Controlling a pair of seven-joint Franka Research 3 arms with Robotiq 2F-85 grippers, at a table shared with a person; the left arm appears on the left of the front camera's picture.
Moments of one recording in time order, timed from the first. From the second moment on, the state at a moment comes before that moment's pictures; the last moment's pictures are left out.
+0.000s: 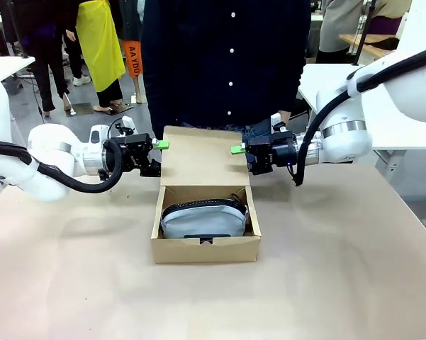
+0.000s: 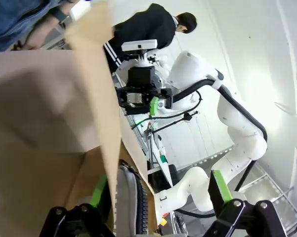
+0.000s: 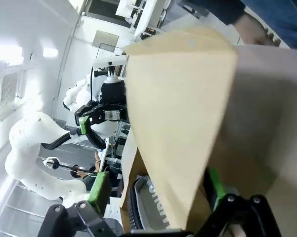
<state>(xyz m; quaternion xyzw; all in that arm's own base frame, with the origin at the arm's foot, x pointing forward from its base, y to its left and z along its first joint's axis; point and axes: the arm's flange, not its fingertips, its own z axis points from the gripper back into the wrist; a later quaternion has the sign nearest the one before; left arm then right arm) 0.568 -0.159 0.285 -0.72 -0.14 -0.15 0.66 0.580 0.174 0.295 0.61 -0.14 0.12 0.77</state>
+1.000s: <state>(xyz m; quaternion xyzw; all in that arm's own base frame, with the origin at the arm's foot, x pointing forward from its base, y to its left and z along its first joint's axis) 0.532 -0.163 0.298 -0.71 -0.23 -0.18 0.64 0.547 0.163 0.306 0.58 -0.23 0.20 0.76</state>
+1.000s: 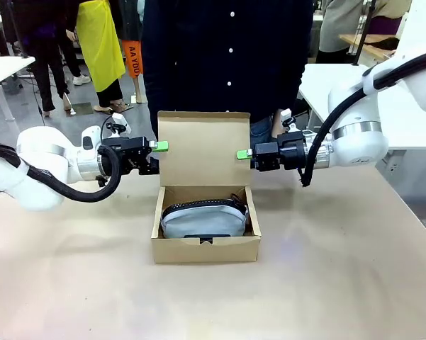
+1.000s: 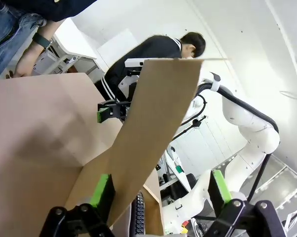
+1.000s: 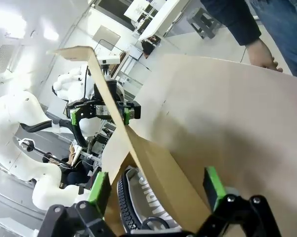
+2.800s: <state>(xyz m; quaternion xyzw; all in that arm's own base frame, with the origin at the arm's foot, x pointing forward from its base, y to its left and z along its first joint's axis) 0.448 -0.151 0.294 -0.63 -0.39 -0.39 0.55 0.460 0.132 0.309 0.51 -0.46 0.39 0.62</state>
